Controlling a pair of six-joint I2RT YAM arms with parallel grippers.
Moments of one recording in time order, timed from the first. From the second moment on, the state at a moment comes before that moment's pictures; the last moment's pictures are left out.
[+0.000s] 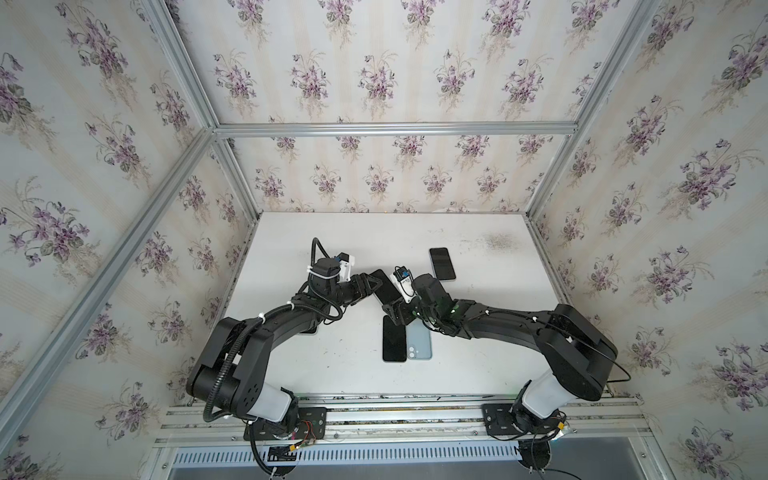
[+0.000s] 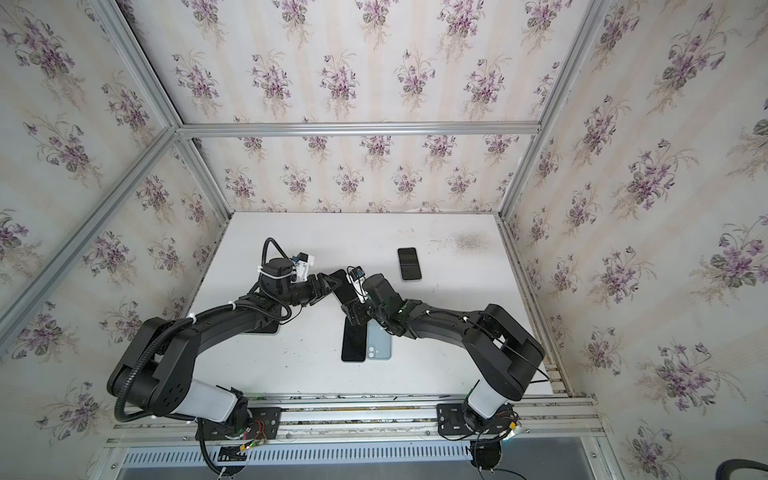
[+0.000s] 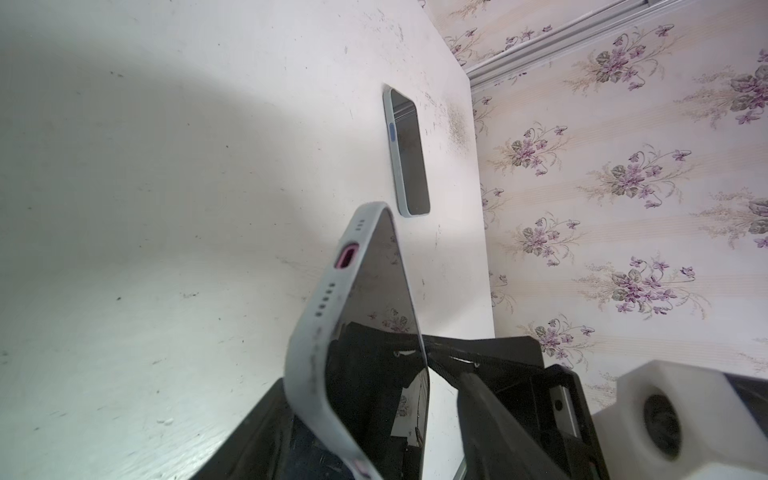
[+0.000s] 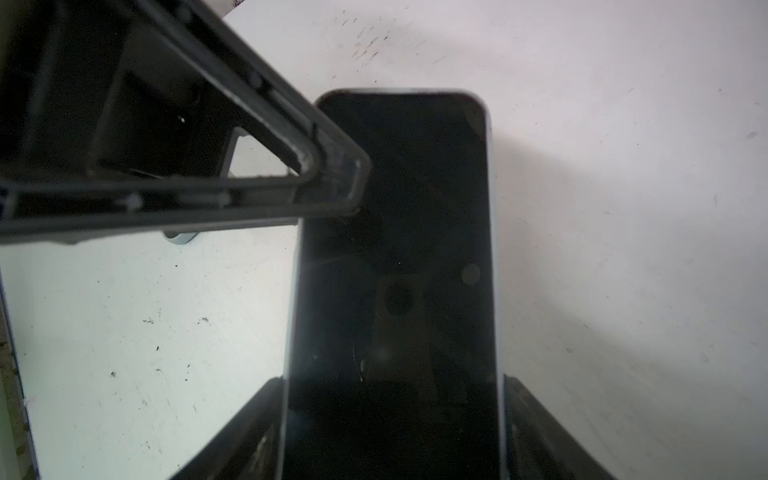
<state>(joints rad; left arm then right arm) -0.34 1.50 0.69 0.23 0.56 -0.81 0.80 1.60 0.83 0.12 -0.05 0.20</state>
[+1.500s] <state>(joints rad) -0.32 1.09 0.61 0.53 0.50 -1.14 0.81 0.88 0.50 0.23 -0.20 0.57</state>
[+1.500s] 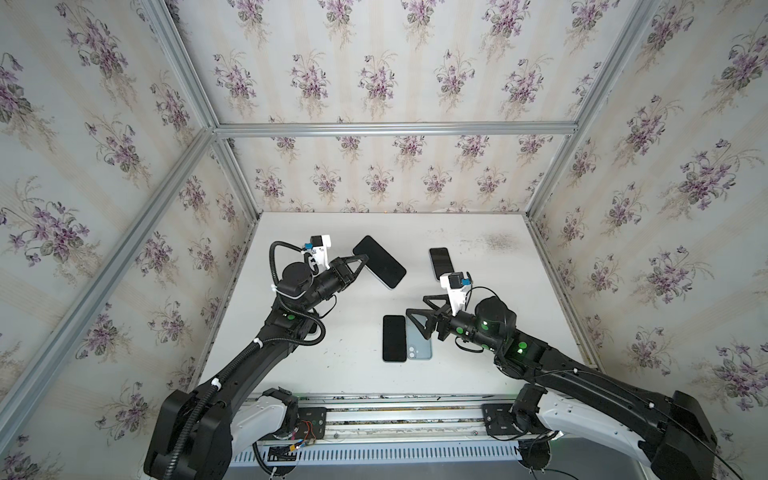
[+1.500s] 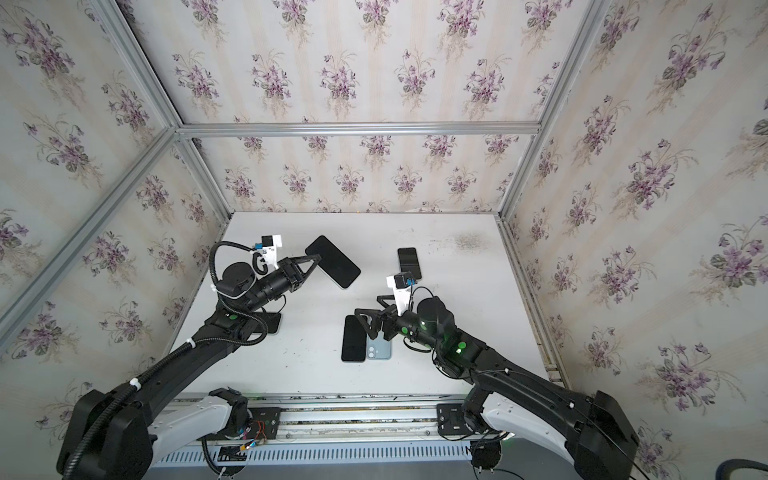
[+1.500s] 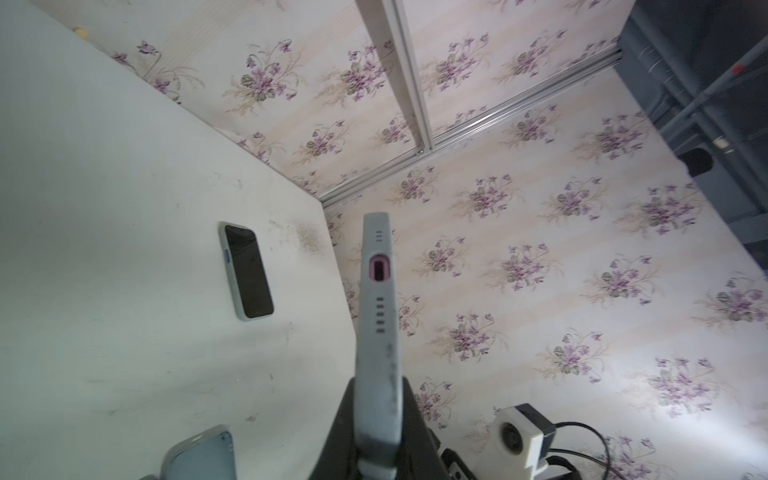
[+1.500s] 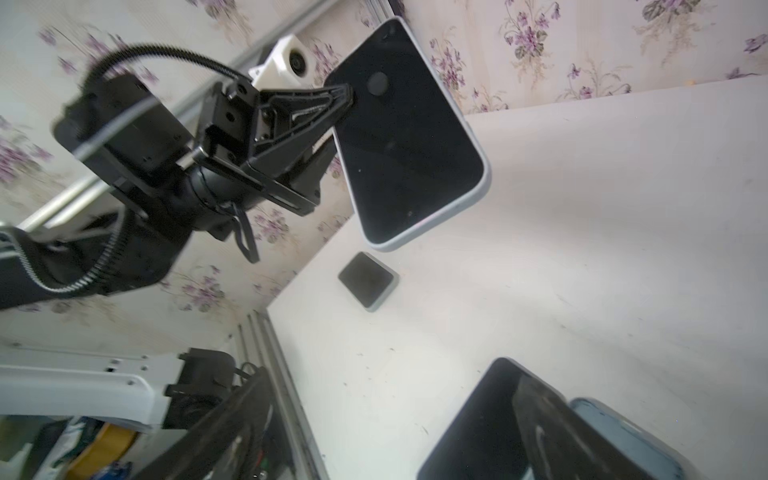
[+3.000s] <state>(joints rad) -0.45 0.95 0.47 0.83 0.41 -1.40 0.81 1.15 0.50 0.96 -0.38 0.95</state>
